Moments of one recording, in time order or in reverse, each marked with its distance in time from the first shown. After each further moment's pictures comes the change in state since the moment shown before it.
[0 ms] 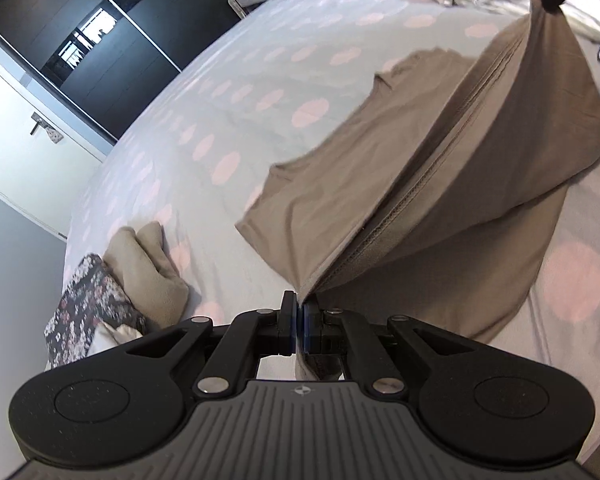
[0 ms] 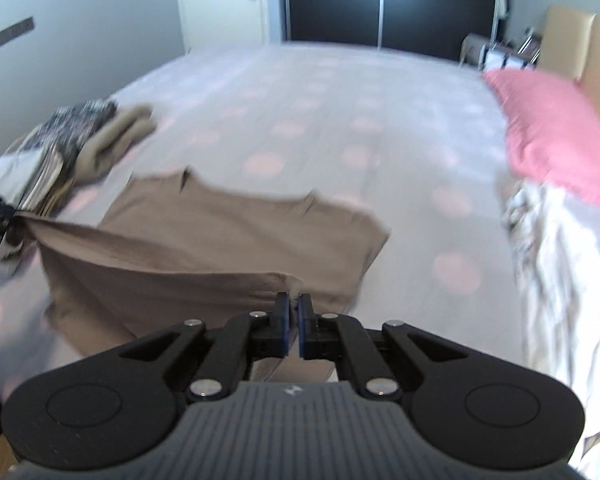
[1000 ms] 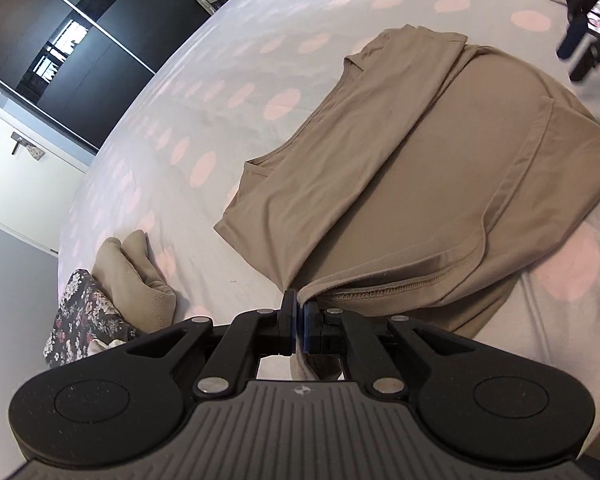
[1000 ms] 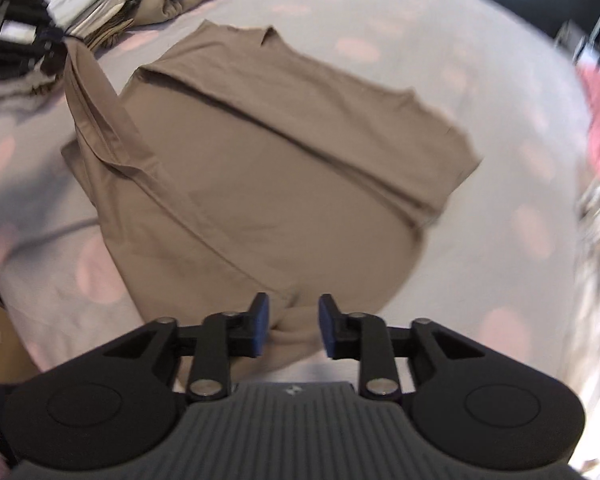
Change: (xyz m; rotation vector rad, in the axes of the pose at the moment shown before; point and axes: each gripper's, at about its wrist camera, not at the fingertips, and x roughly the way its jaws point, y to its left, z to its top) left arm 0.015 -0.021 -0.003 0.074 0.050 -0.023; right arm 0.078 0.045 -0.049 -0.235 0.355 0.135
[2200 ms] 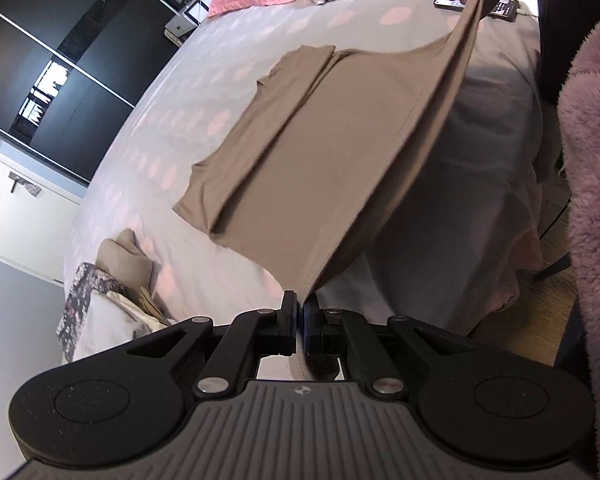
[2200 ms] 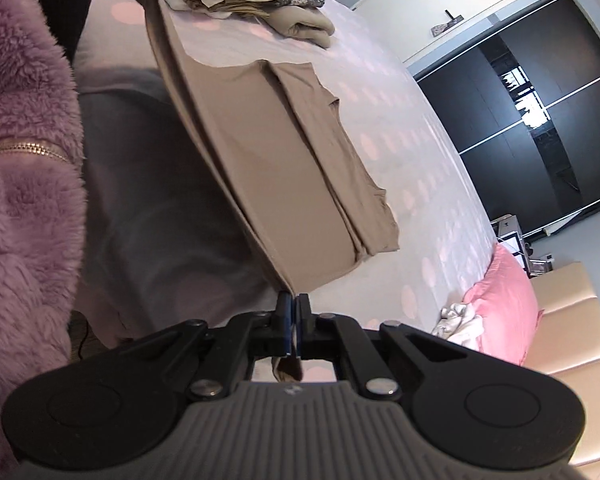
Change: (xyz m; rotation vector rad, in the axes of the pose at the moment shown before) left arm -0.147 -0.110 -0.080 0.122 -0.051 -0.011; right arm -0.156 0.158 -0.157 -0.625 -0.161 -0.435
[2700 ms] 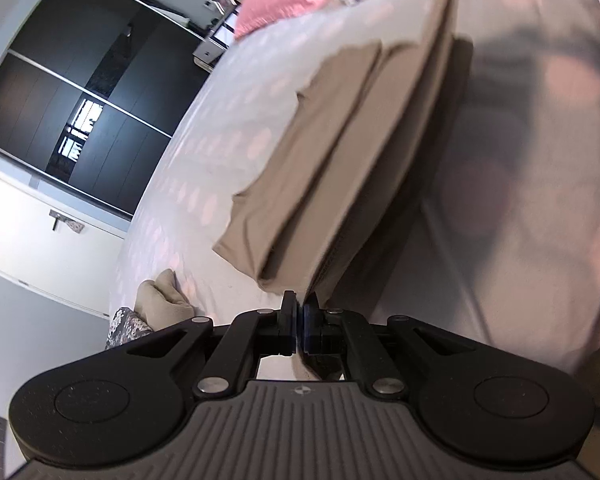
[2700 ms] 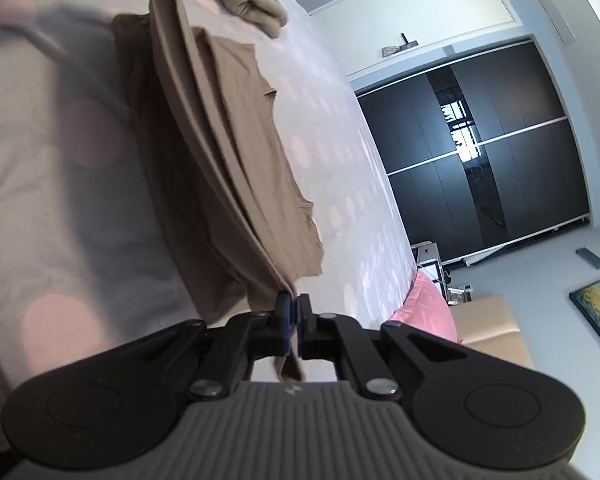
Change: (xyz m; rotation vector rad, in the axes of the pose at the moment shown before) left arm 0.060 0.012 0.023 0.067 -0.080 0.158; right arm 0.097 -0.017 0.022 -0.101 -0.022 -0.275
